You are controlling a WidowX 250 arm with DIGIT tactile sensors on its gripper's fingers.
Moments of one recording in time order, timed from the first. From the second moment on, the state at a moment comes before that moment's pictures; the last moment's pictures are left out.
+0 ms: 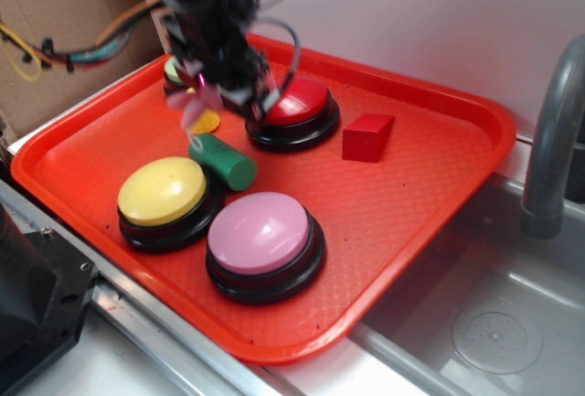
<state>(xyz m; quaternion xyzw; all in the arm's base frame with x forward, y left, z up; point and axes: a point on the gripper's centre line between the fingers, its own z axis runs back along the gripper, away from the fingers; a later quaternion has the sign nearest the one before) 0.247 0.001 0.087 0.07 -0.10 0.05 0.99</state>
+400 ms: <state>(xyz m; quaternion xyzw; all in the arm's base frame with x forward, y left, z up) 0.230 0.027 0.162 -0.02 -0.10 0.13 0.99</state>
